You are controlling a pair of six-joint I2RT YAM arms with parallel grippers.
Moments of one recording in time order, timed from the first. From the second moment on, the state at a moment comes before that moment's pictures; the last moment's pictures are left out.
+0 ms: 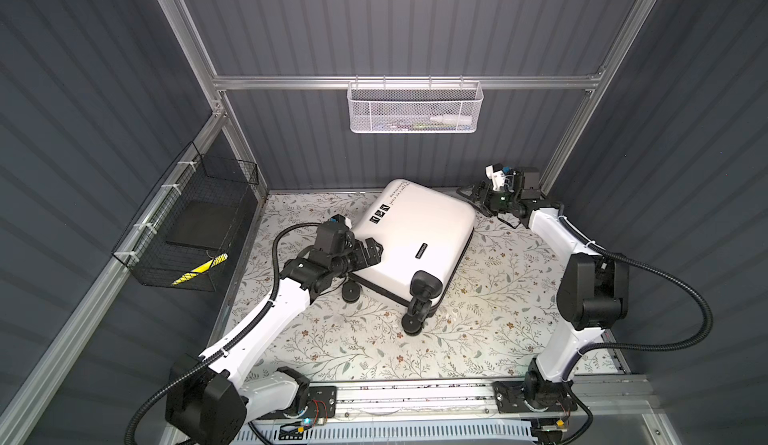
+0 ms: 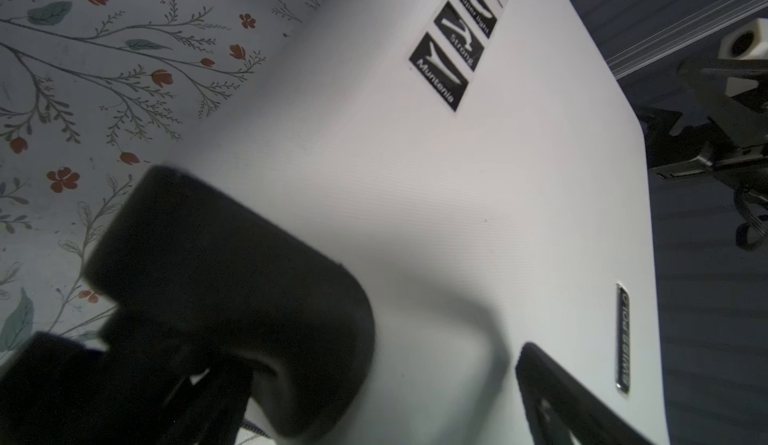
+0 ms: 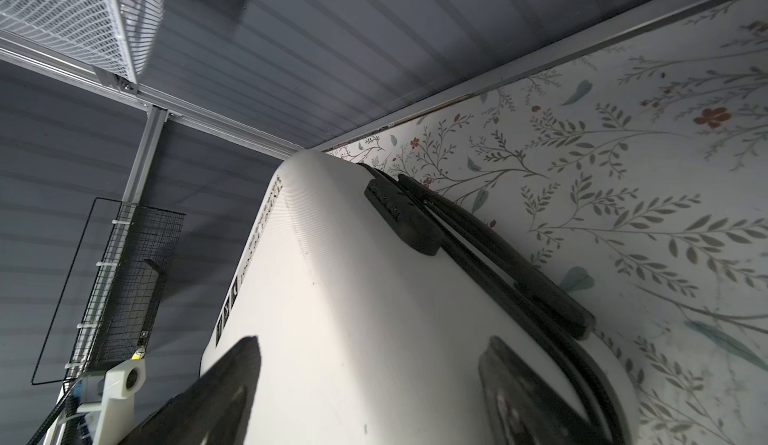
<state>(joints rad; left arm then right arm) -0.49 1.22 1.00 -0.47 0.14 -0.66 0.04 1.80 1.46 -0.20 -0.77 0.58</state>
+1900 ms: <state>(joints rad) -0.32 1.35 1.21 -0.51 0.46 -0.50 -0.08 1.78 1.51 -0.41 -0.72 0.58</state>
